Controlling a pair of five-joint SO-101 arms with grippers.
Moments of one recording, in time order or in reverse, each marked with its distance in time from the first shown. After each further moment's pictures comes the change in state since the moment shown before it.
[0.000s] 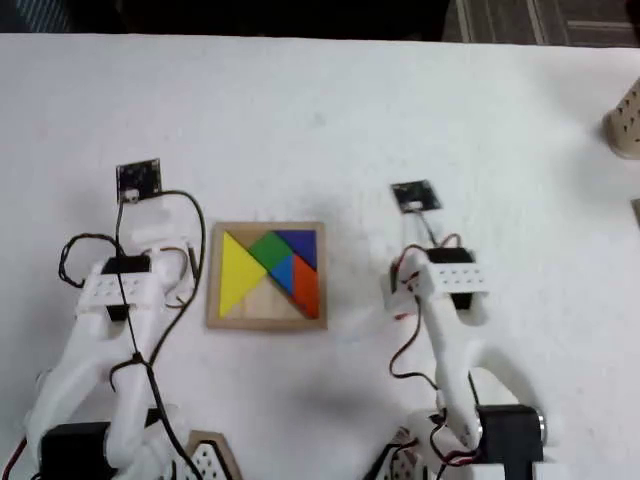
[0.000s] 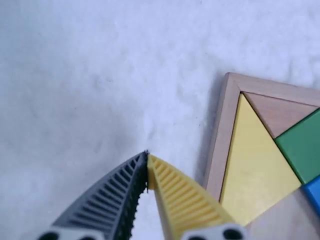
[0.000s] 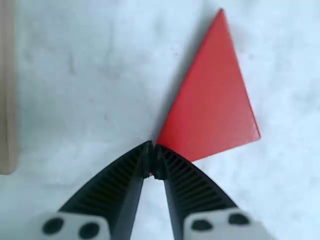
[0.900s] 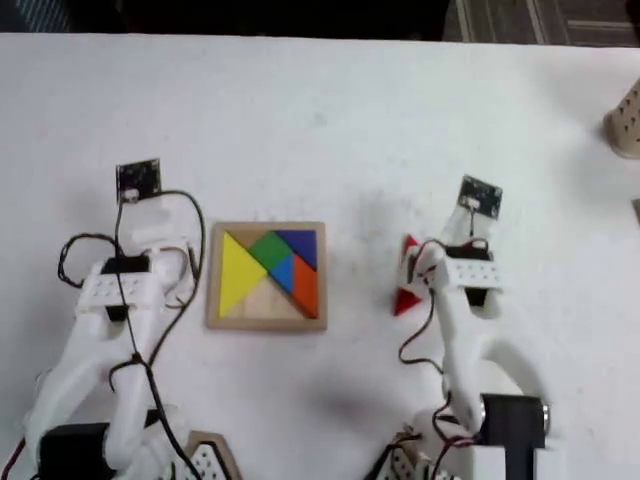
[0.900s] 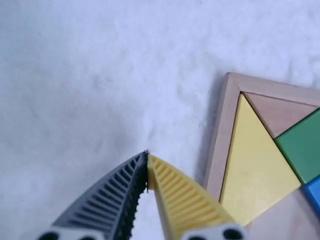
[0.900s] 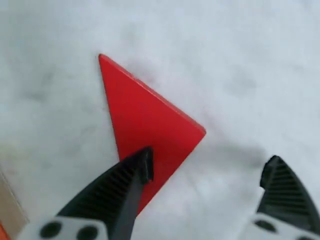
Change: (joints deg) left arm 0.0 0.0 0.0 0.0 0.0; right arm 3.2 6.3 -2.3 -6.6 -26.5
